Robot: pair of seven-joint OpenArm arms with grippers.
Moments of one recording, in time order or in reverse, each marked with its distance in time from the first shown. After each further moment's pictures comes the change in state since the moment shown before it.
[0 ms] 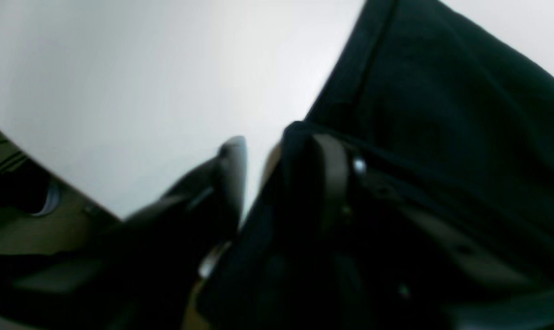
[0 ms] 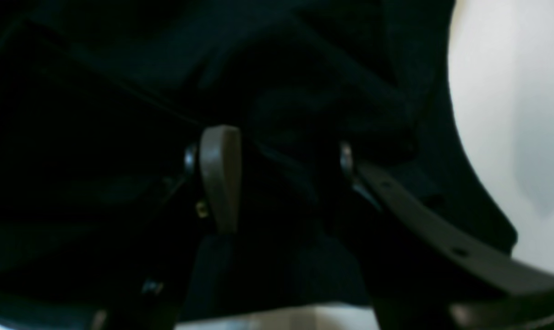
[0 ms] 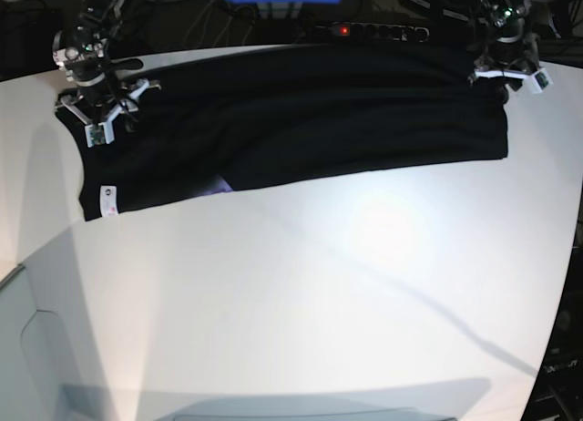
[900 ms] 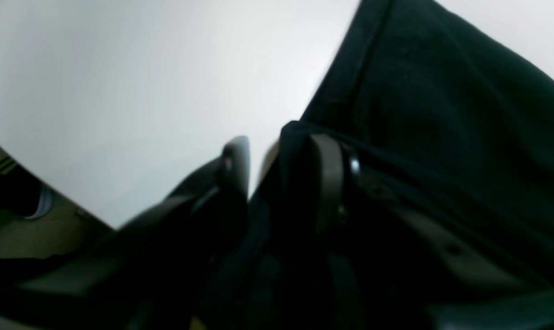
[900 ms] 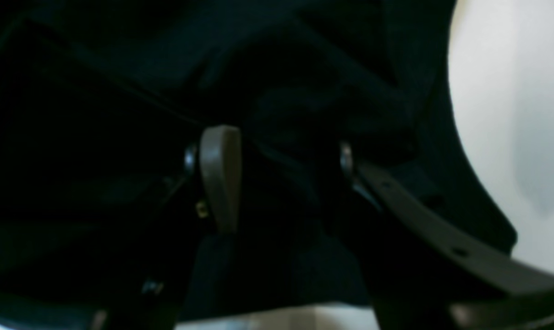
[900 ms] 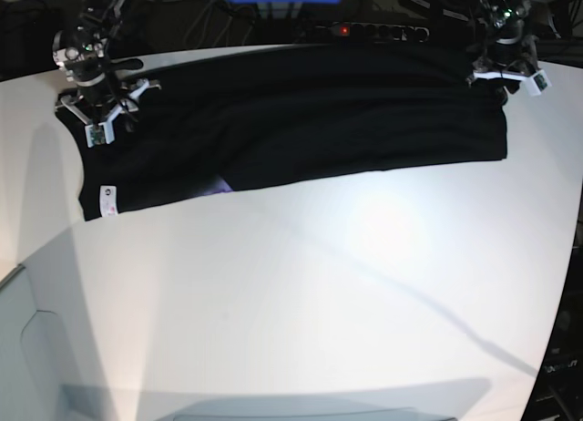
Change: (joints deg) left arm -0.2 0.0 0.1 0.0 -0.3 -0.4 0.2; right arm 0.0 0.0 -0.1 0.1 0.0 0.0 0.0
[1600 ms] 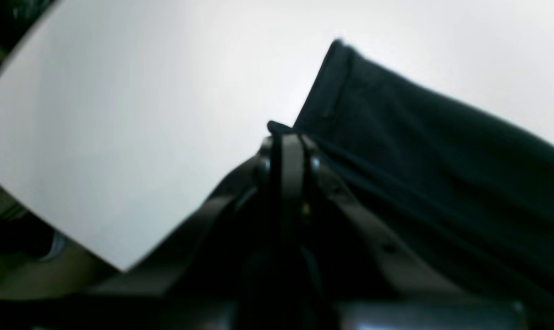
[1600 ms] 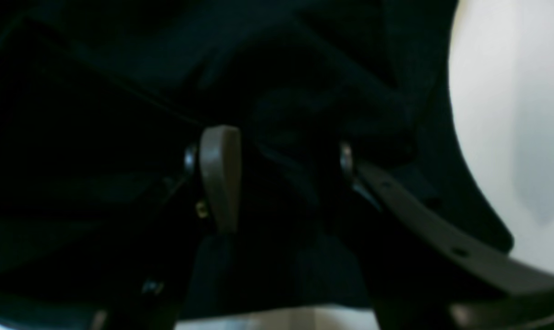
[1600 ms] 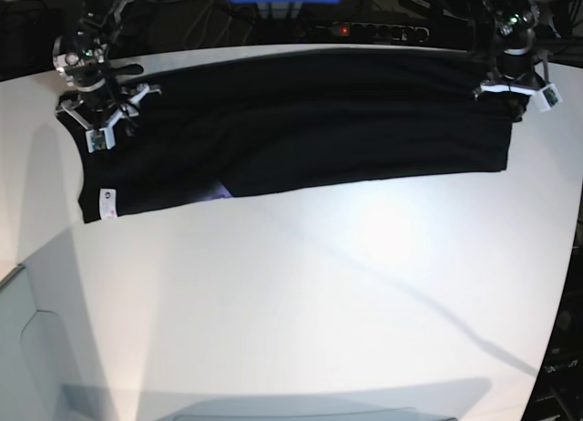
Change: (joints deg) left arm 0.3 0.6 -0.2 11.1 1.2 0.1 2.4; right arm 1.6 0.0 0.0 -0.1 -0.2 0.0 -1.4
